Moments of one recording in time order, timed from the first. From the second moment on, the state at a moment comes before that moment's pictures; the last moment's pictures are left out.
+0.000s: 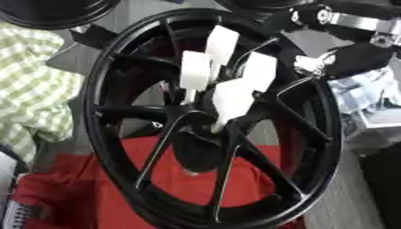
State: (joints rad) left arm -0.21 0.43 0.09 -1.98 0.34 -0.01 0.13; right arm -0.40 -1.20 0.16 -1.99 -0.13 0.10 0.31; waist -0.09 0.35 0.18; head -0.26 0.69
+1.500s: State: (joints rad) left arm -0.17 0.43 0.09 -1.98 0.35 0.01 0.14; right arm -0.47 -1.07 0.20 -1.99 -0.12 0.20 0.39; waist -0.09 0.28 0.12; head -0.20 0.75
